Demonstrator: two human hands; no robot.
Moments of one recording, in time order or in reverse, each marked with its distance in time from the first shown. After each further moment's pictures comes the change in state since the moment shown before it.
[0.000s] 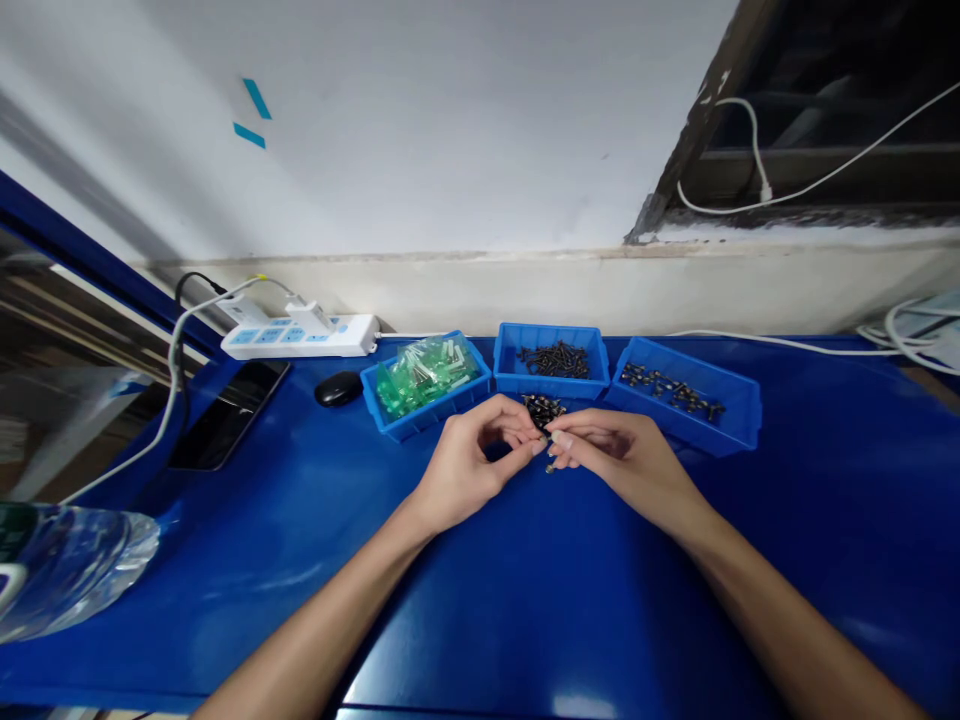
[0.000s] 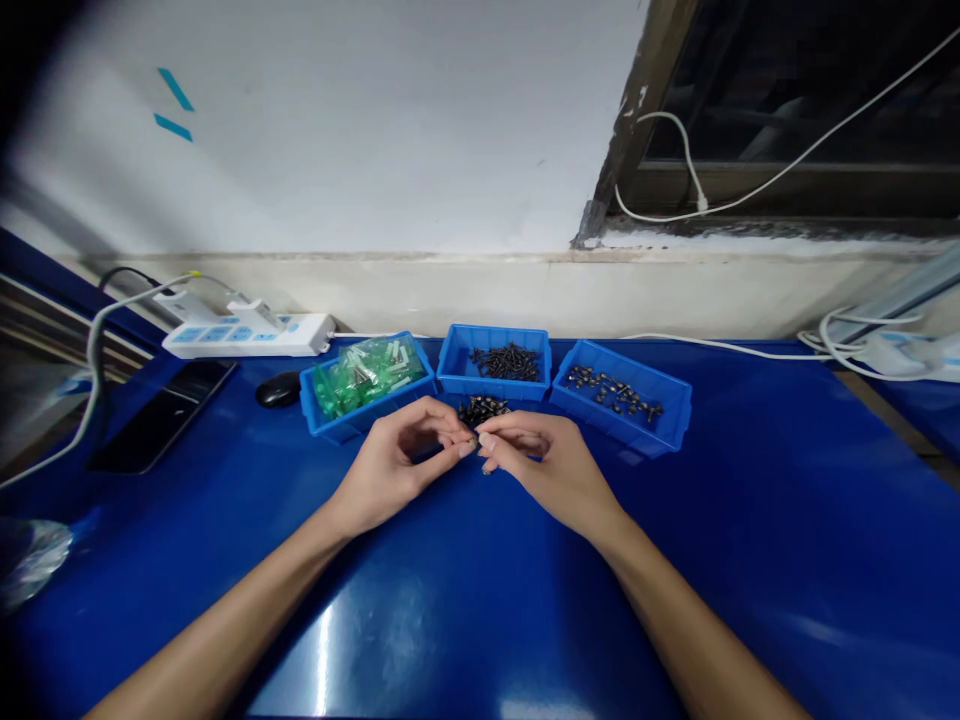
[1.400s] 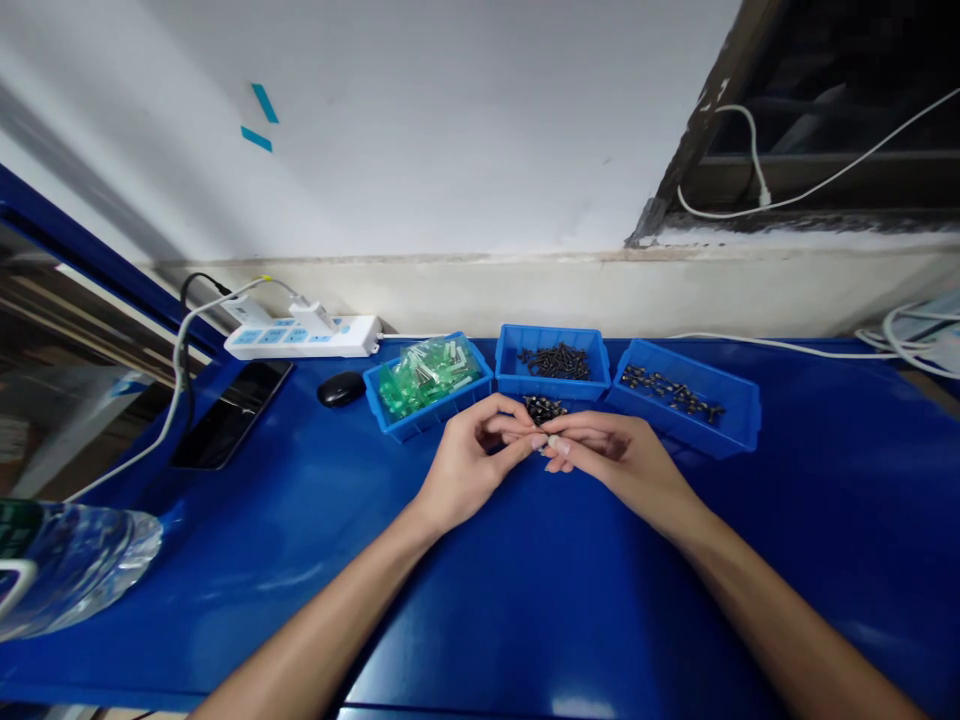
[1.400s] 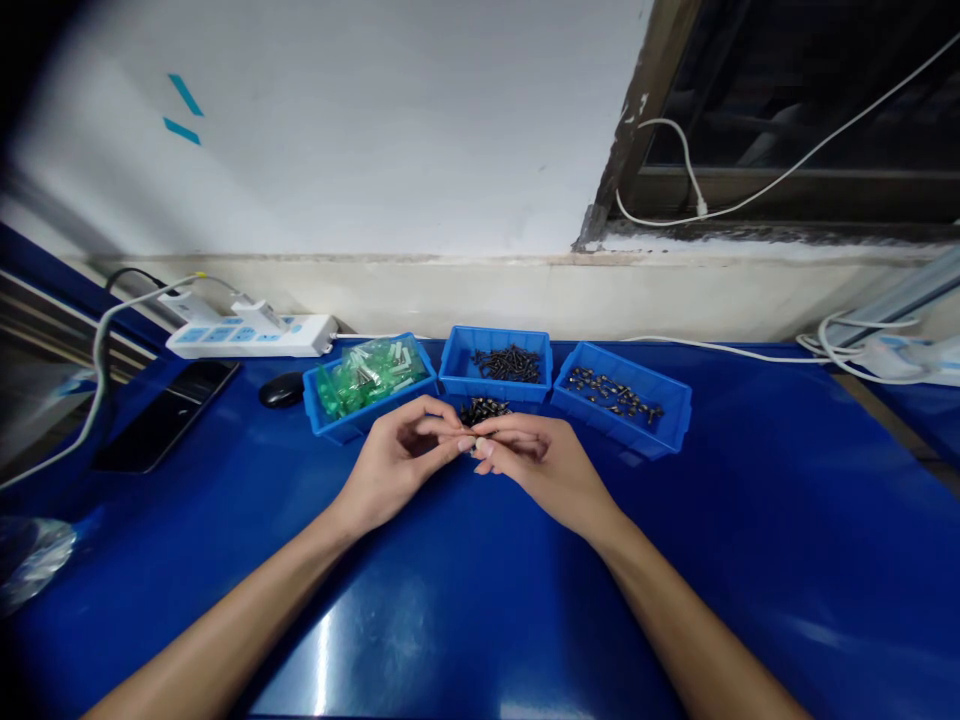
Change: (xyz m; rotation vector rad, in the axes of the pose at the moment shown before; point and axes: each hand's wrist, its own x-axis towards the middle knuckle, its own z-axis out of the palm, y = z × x) left_hand 0.001 -0.005 0.002 -0.156 0.057 -0.083; right_hand 0.002 0.003 0.003 0.075 -0.035 0.035
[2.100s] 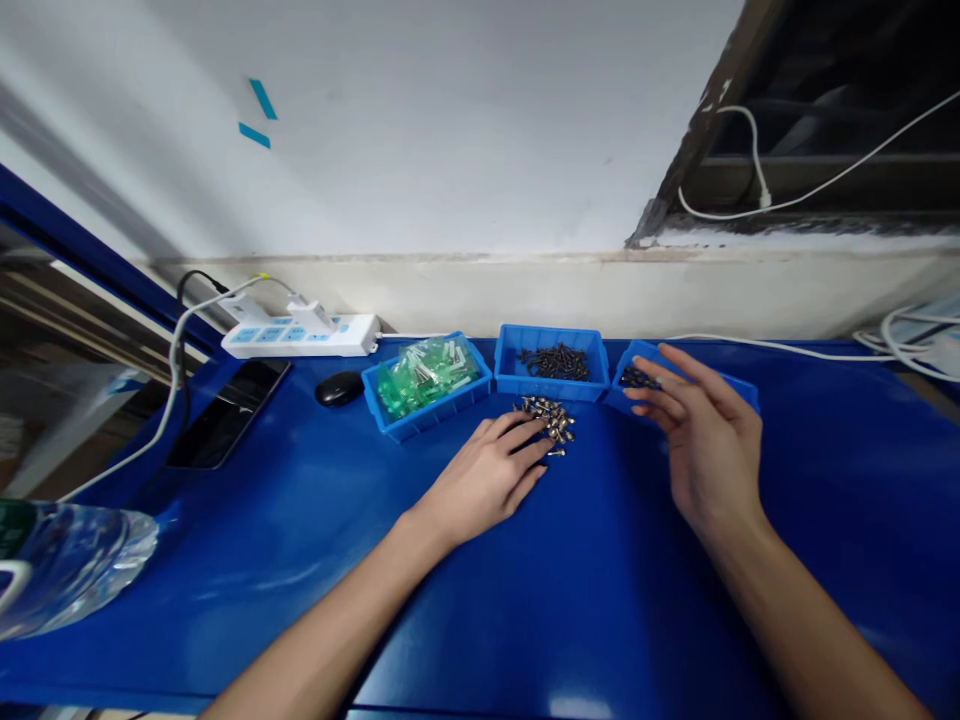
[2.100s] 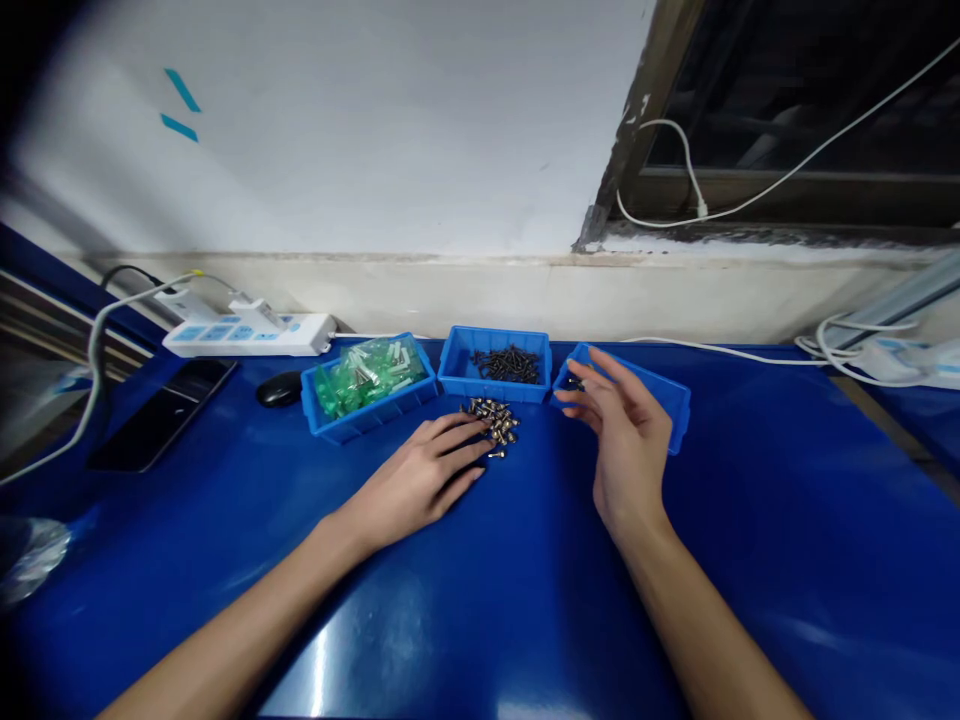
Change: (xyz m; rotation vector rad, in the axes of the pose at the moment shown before) left_hand -0.003 -0.018 -0.007 1.124 -0.363 0.468; right_hand 0.006 -0.012 -0.025 0.248 0.756 -0.226
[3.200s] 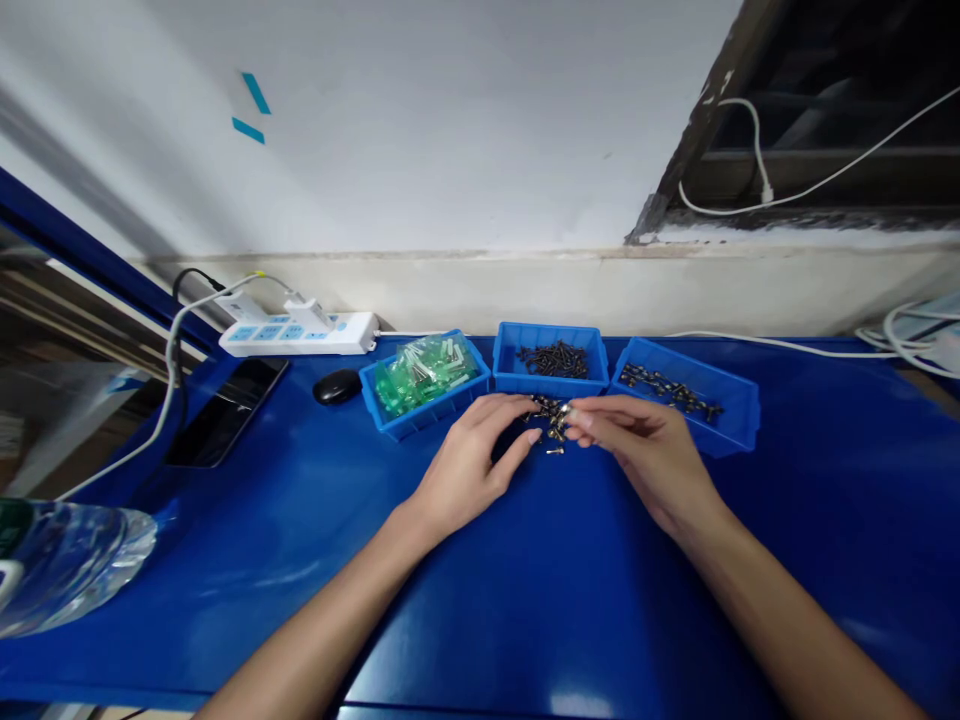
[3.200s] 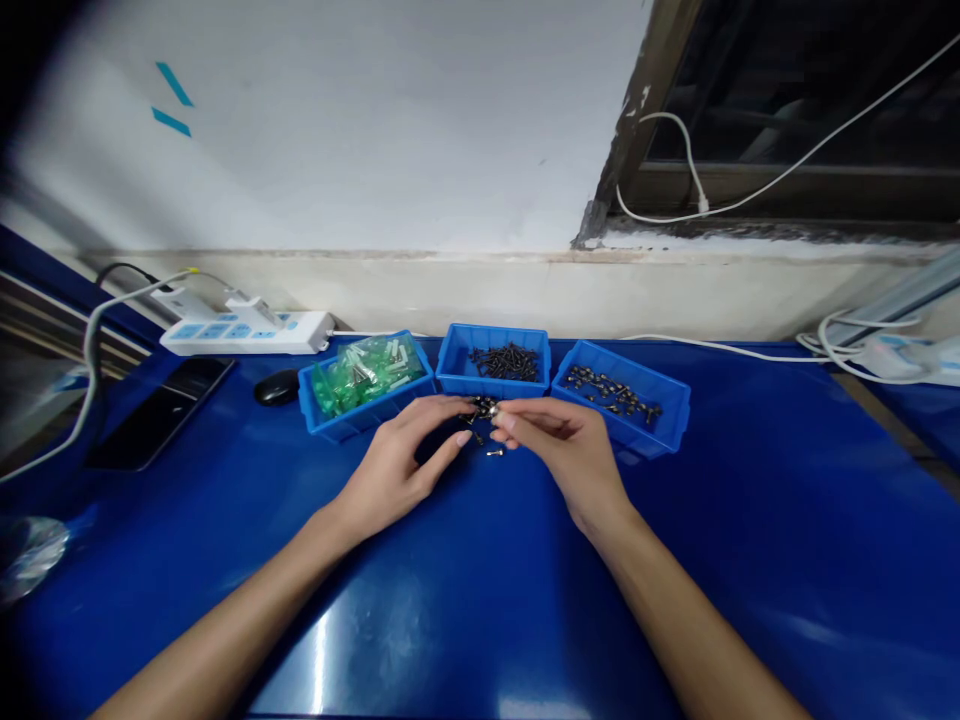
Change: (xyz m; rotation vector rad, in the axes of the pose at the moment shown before) left_hand 0.006 0.005 -0.012 -0.428 0.301 -0.257; right_hand -0.015 0.021 0.003 -0.051 -0.459 0.180
